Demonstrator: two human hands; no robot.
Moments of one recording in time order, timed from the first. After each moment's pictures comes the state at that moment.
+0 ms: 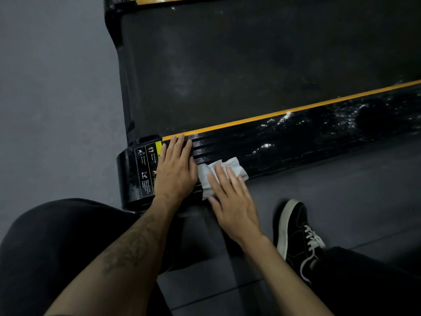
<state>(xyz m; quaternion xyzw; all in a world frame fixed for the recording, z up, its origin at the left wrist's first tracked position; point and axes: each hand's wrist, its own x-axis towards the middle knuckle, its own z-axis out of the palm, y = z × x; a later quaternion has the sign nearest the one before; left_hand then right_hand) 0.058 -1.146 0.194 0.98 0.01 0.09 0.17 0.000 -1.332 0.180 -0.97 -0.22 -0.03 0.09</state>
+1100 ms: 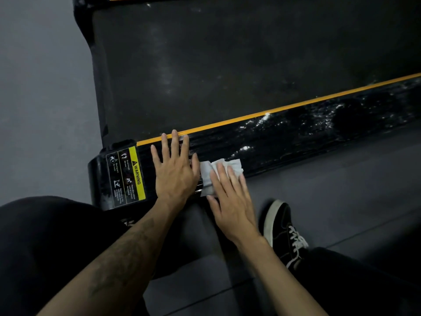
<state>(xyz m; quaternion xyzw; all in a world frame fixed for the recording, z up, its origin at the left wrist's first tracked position) 0.083 -1.205 0.189 0.99 0.06 0.02 0.12 0.015 -1.374 0.184 -0.98 -0.17 -0.01 0.08</state>
